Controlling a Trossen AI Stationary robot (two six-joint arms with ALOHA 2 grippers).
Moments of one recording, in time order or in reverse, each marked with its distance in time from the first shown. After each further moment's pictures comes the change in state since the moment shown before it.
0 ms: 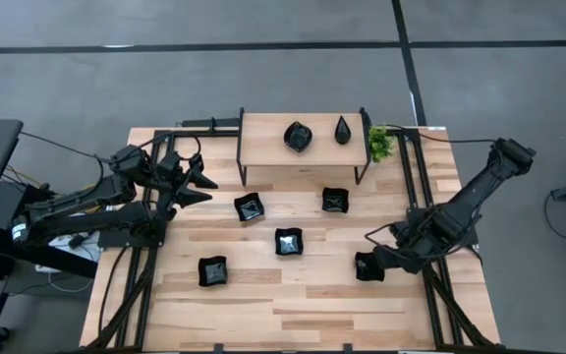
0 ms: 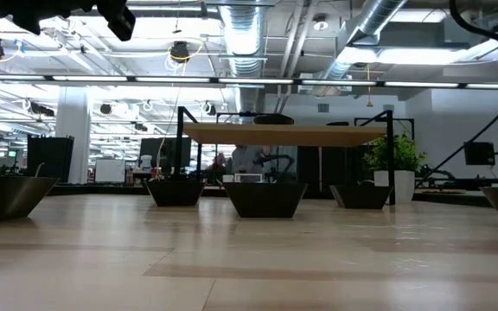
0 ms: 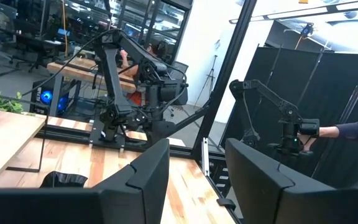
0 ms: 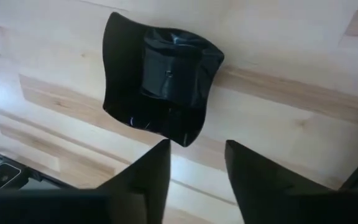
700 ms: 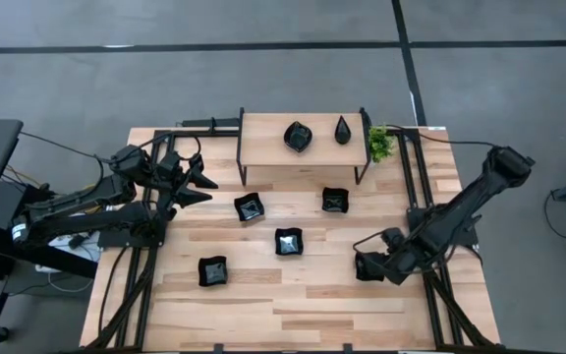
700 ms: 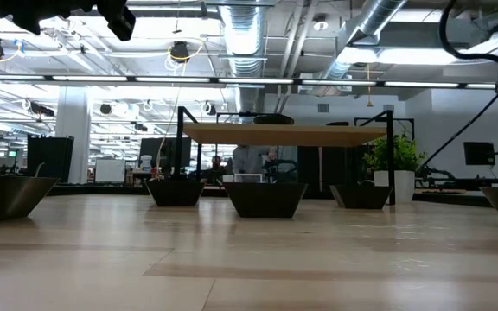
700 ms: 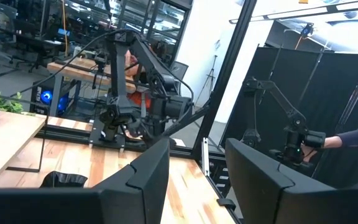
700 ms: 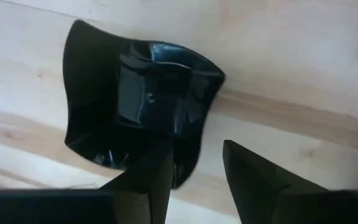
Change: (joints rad) left arm 0.000 0.000 0.000 0.000 0.000 0.000; right arm -0.019 0.224 0.000 0.079 0.001 -0.022
